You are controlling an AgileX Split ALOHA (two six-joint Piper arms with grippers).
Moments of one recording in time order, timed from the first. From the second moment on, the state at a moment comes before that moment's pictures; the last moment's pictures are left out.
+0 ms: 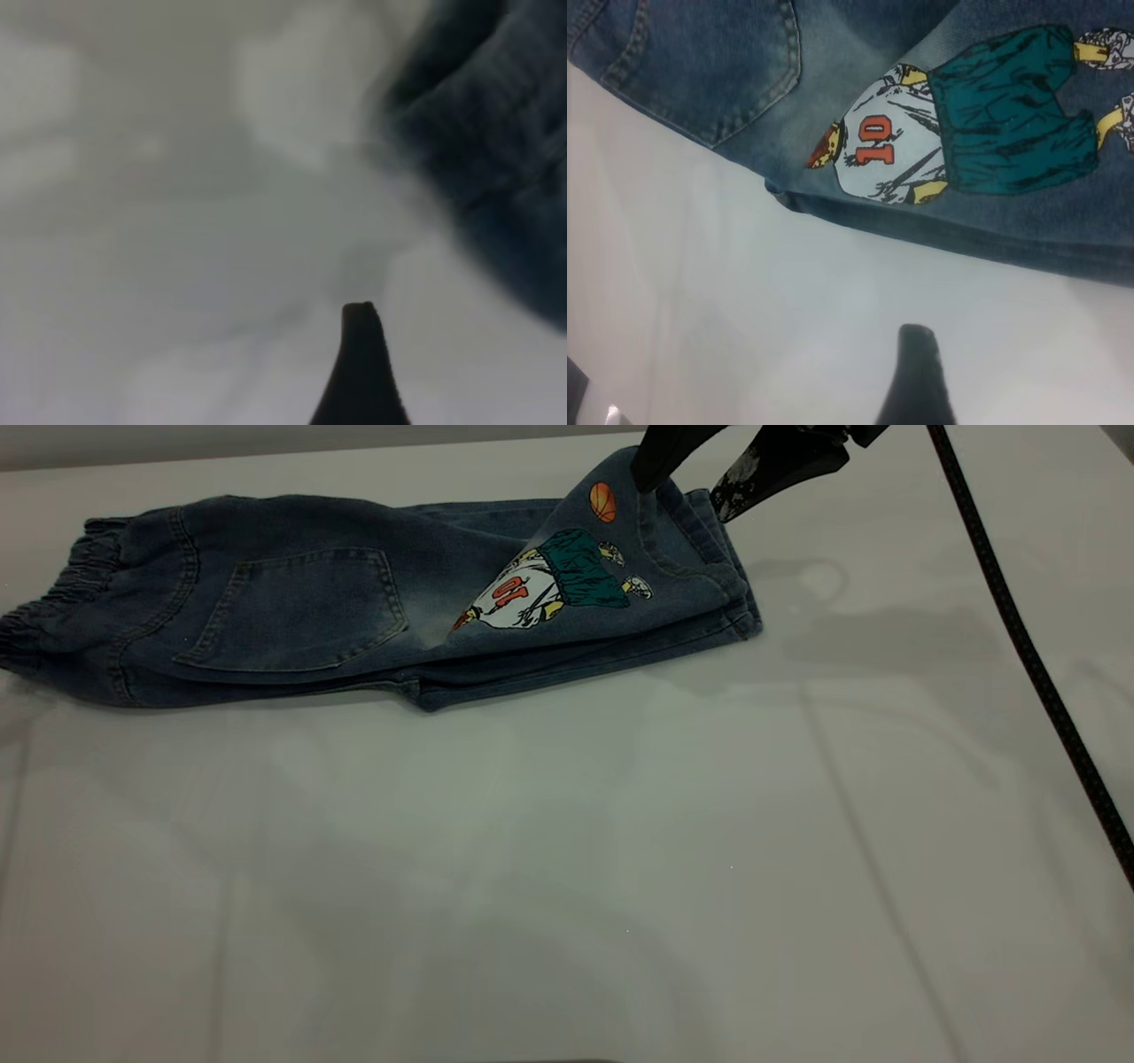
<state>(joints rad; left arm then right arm) 0.43 1.97 -1.14 -0.58 0.52 0.36 0.21 2.16 -1.51 0.88 0.84 -0.56</state>
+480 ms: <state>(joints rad) 0.43 2.09 -1.14 -0.79 0.45 0.53 0.21 2.16 -1.51 0.88 0.84 -0.56</state>
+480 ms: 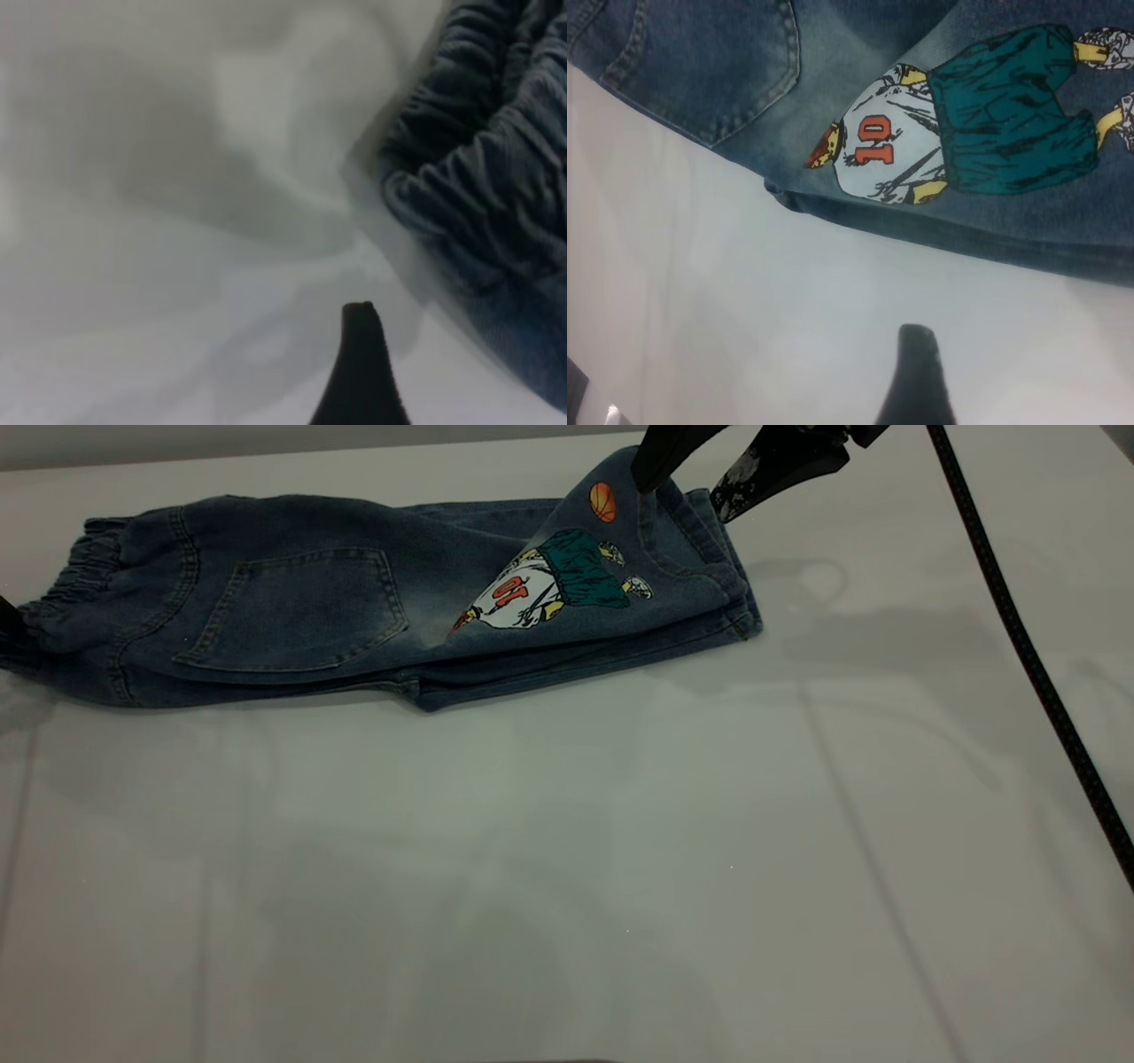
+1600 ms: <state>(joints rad) 0.36 2.23 -1.16 -1.20 0.34 0.84 0.23 2.16 -1.51 1.05 0.86 -0.63</state>
